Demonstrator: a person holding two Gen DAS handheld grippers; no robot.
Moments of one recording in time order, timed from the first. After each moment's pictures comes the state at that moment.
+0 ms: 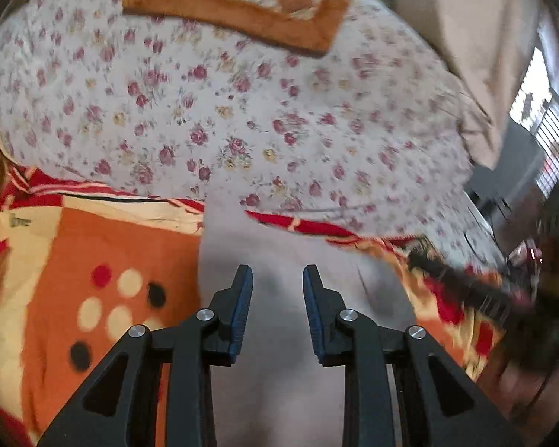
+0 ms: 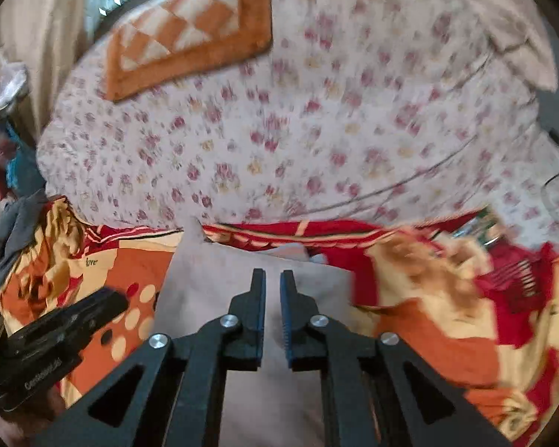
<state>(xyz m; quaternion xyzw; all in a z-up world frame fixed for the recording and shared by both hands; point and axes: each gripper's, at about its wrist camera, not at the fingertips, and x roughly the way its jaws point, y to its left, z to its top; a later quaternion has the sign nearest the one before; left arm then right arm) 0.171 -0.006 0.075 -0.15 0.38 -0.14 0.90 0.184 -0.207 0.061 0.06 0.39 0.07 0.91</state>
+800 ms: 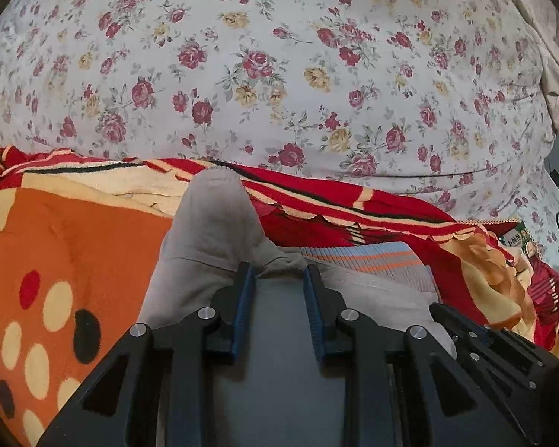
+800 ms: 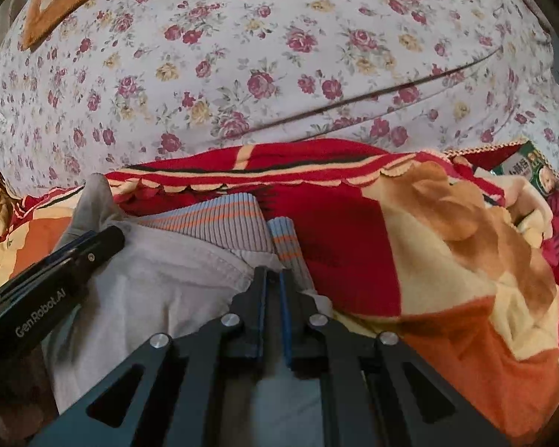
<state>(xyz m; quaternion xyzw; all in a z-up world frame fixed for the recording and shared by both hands) 0.263 -0.063 -0.037 -0.08 0.44 -0.05 0.89 0.252 -0.243 -0.079 0.06 0.46 0.03 0.89</state>
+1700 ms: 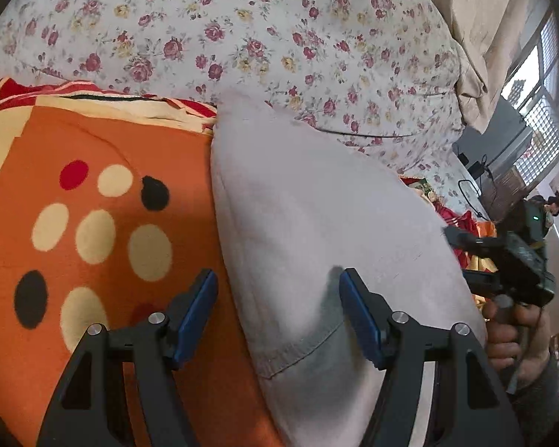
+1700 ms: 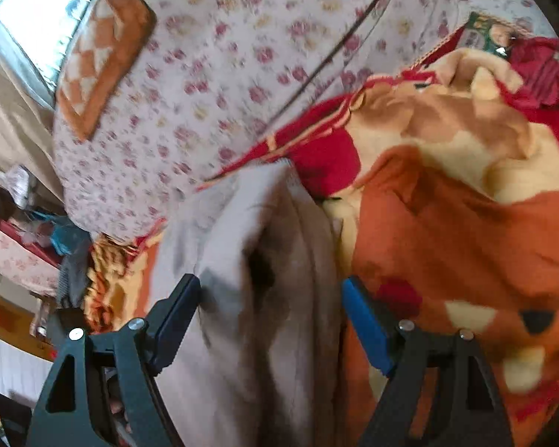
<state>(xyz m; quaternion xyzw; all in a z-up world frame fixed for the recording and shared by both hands) 0.145 0.029 -0.033 -0.17 0.43 -0.22 0.86 0.167 -0.316 -0.057 0.29 0.46 0.14 0.83</state>
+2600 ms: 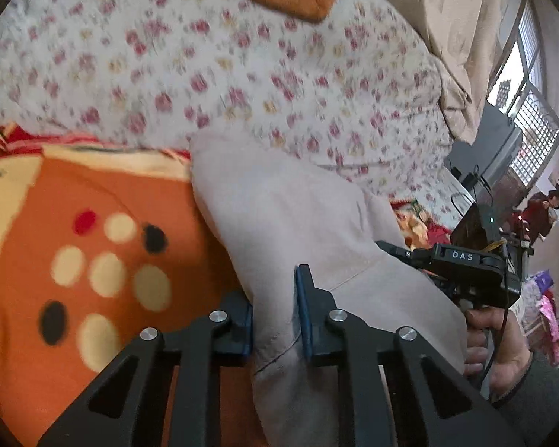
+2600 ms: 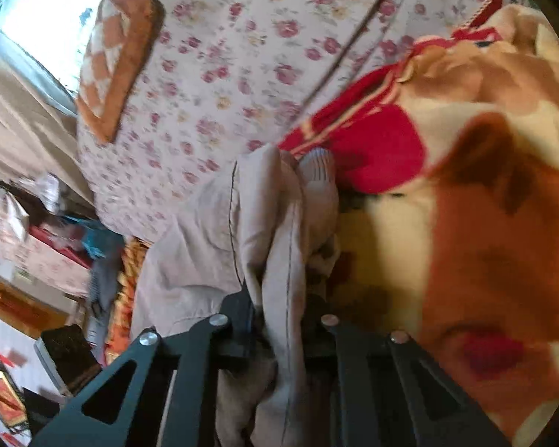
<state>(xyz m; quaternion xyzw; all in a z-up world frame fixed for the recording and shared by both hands) 0.131 0.034 0.006 -0.14 0.36 -0.21 0.90 0.199 -0.288 -0.089 0.37 0.42 0.23 0.80</state>
